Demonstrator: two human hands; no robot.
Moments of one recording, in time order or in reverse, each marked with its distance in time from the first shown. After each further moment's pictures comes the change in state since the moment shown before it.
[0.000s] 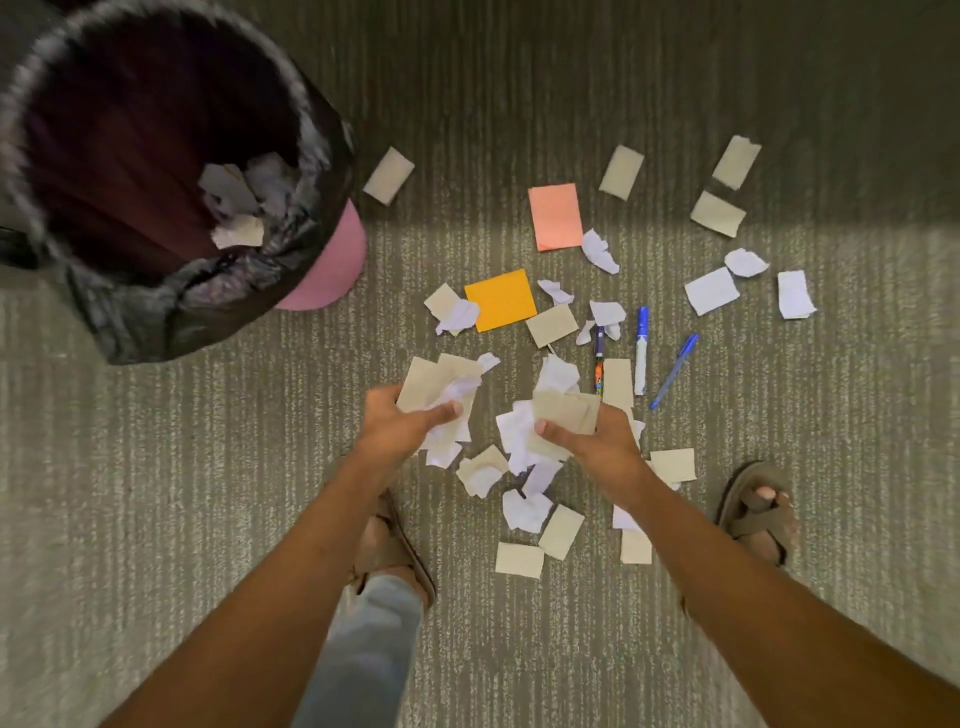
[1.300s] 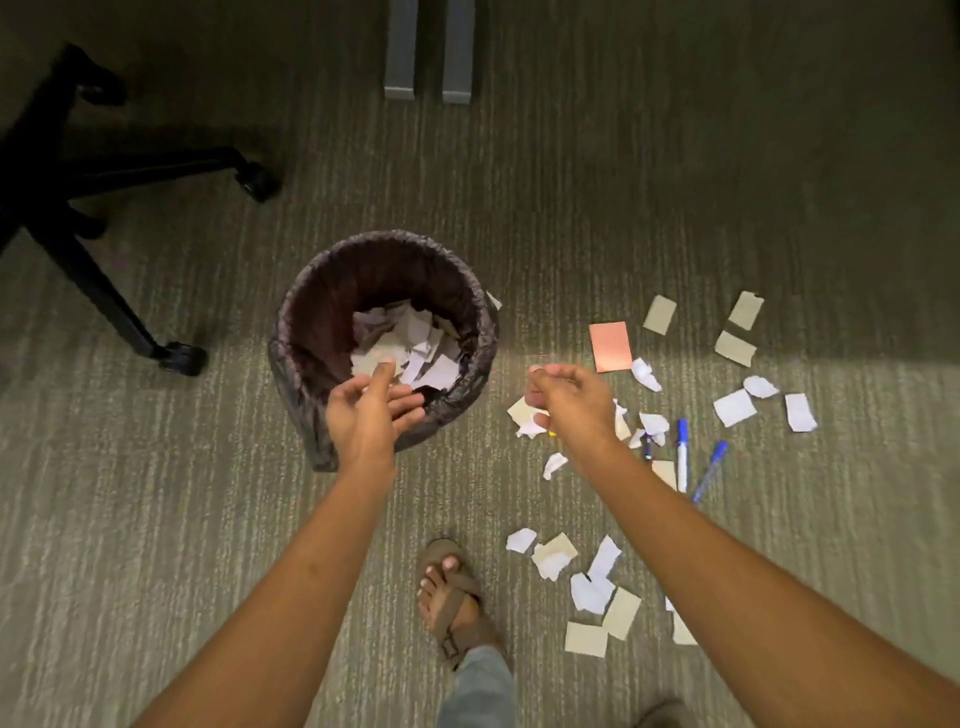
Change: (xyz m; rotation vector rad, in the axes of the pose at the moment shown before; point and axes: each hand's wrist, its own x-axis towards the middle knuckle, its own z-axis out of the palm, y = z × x) left_hand -0.012 0.159 -0.190 -0.750 0.283 0.028; right_hand -0.040 -0.244 0.181 0.135 0.216 -0.065
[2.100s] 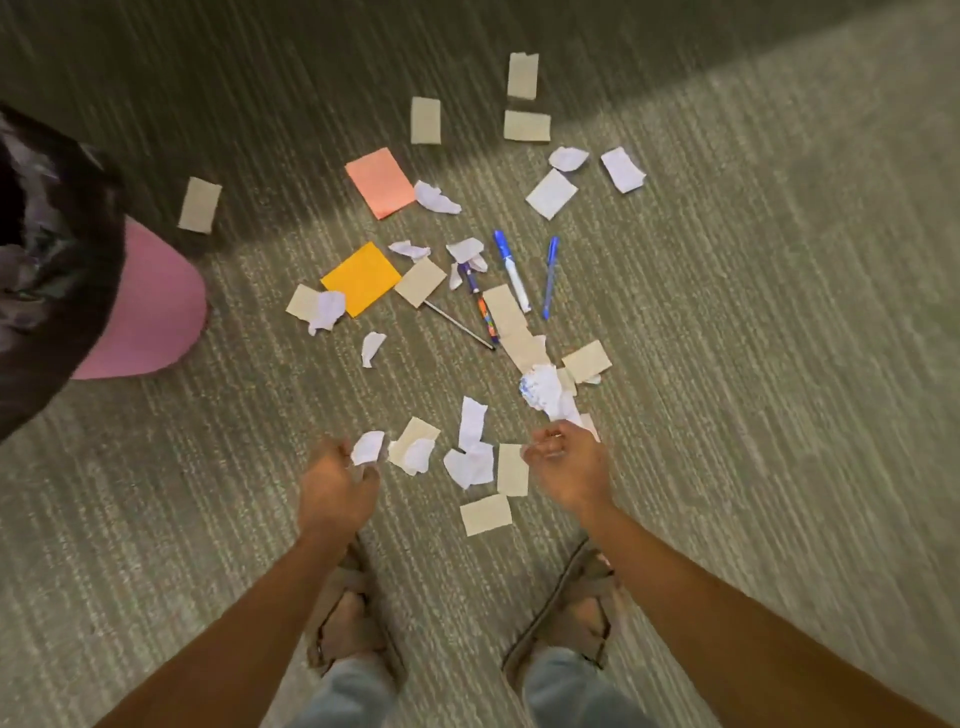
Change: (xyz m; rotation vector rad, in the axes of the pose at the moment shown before) left_hand -0.036 -0.338 -0.034 1.464 -0.369 0.414; right_hand -0.018 0.340 -0.258 -0.338 0.202 0.089
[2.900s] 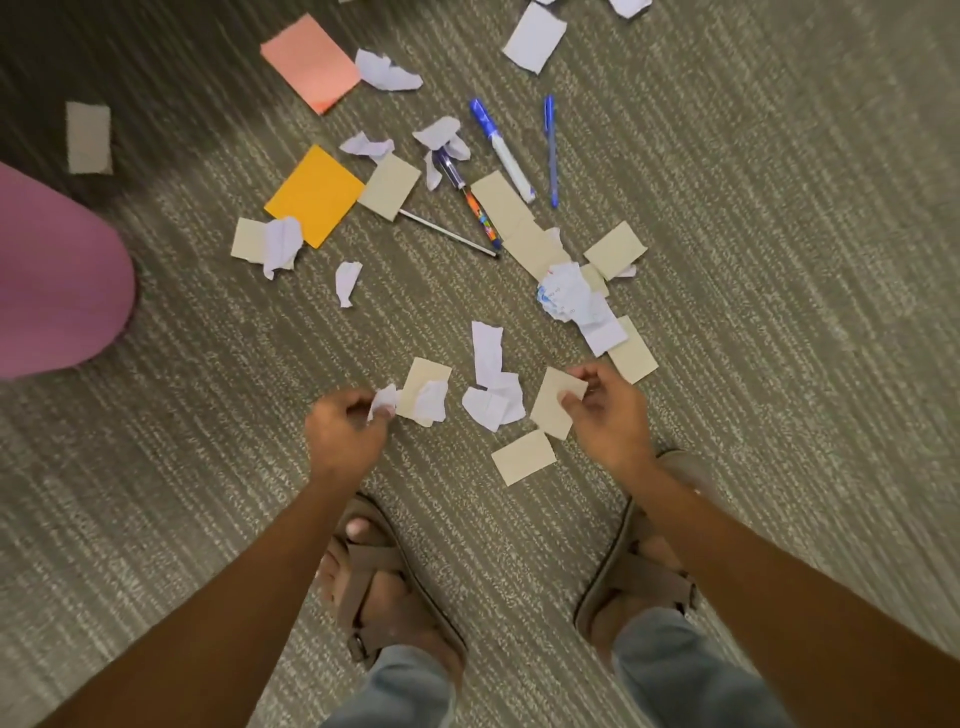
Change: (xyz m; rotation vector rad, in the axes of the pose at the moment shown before) left_hand 0.058 -0.043 0.048 0.009 -0.042 0.294; right_hand 0.022 0.094 0.068 0.202 0.208 -0.118
